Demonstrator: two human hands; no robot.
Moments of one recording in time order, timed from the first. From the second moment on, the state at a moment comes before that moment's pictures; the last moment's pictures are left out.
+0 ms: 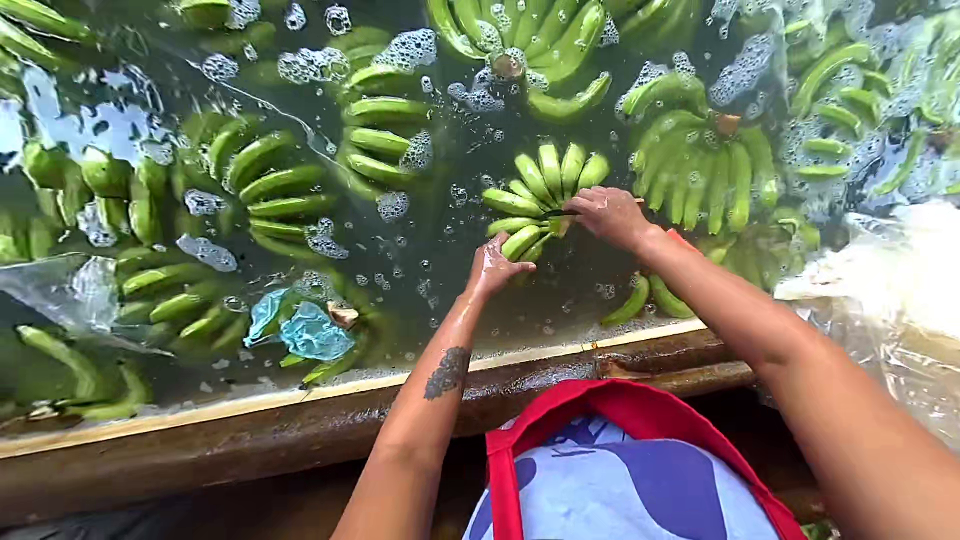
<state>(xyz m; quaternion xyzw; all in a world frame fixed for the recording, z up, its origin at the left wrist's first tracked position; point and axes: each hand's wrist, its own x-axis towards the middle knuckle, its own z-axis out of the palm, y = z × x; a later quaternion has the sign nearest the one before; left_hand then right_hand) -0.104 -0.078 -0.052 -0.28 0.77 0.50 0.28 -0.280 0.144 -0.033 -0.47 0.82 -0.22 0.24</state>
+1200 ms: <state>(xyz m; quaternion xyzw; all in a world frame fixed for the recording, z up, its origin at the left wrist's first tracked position) -0.105 -0.147 -0.022 -0.45 0.56 0.70 0.07 -0.219 0.085 -0.018 -0.16 0.86 -0.28 0.40</state>
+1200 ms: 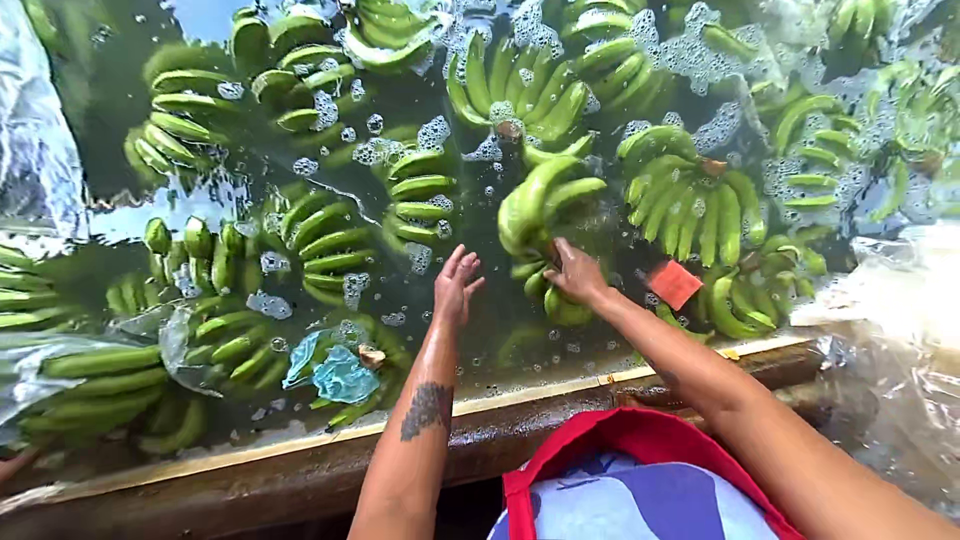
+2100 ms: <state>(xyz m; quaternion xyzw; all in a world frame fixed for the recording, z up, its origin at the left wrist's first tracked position) -0.086 -0.009 -0.003 -0.63 0.20 0.75 -0.03 -0.194 0.122 0.040 -0.09 0.86 -0.28 0.43</state>
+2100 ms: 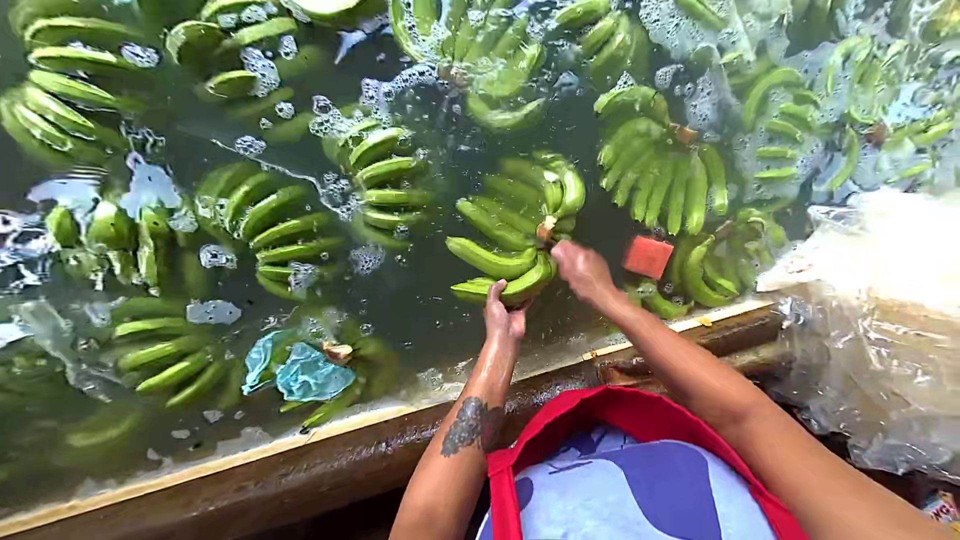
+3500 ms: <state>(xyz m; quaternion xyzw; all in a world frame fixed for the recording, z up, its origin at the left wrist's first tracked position) -0.103 0.030 0.027 -0.64 0.19 0.74 -0.06 -0.222 0.147 0.011 -0.12 0.72 -0.51 0.46</state>
